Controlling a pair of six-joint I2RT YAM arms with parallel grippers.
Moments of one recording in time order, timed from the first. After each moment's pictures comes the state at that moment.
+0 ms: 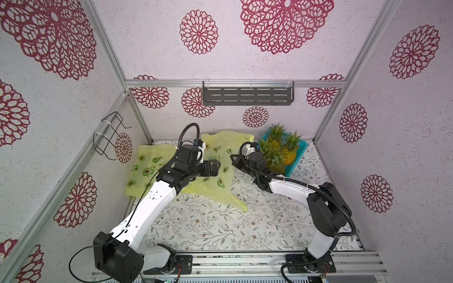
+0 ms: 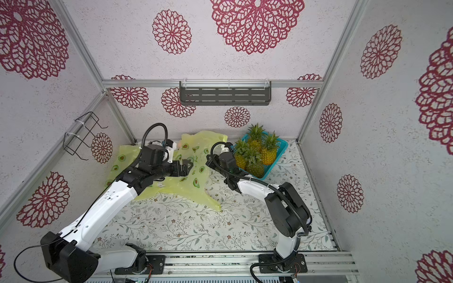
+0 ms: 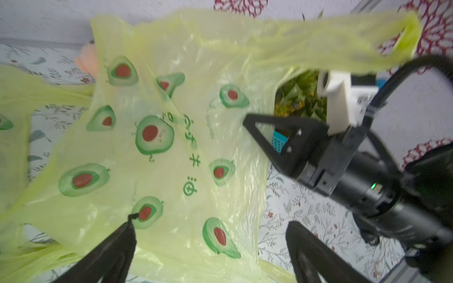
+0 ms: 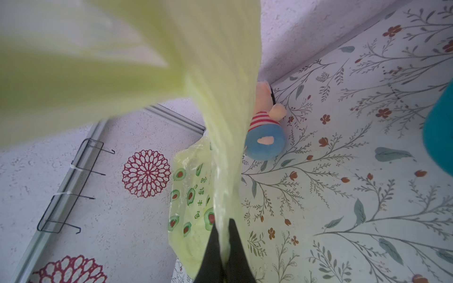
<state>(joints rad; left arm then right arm) -0.46 1.31 1.20 -0.56 0.08 -0.33 0.68 1.76 1.17 0.36 0.01 1.02</state>
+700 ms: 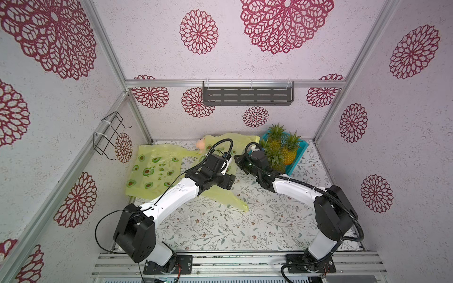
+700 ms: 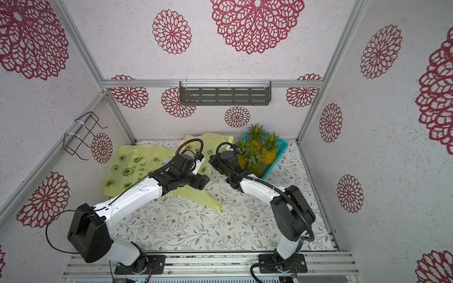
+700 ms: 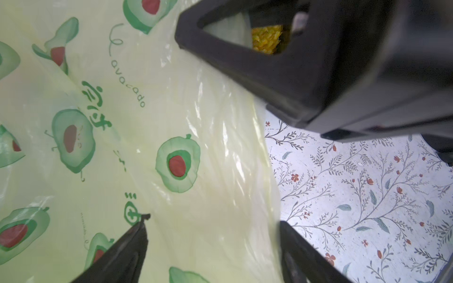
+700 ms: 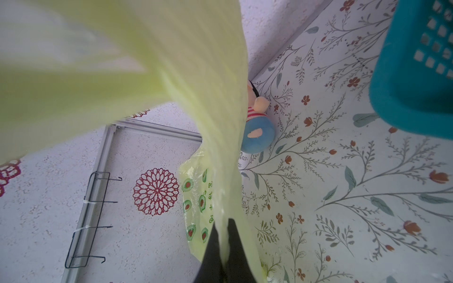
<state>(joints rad) -0.63 1.53 1.18 -0.45 0.02 -0.09 0.67 1.71 1.17 0.23 0.03 1.22</state>
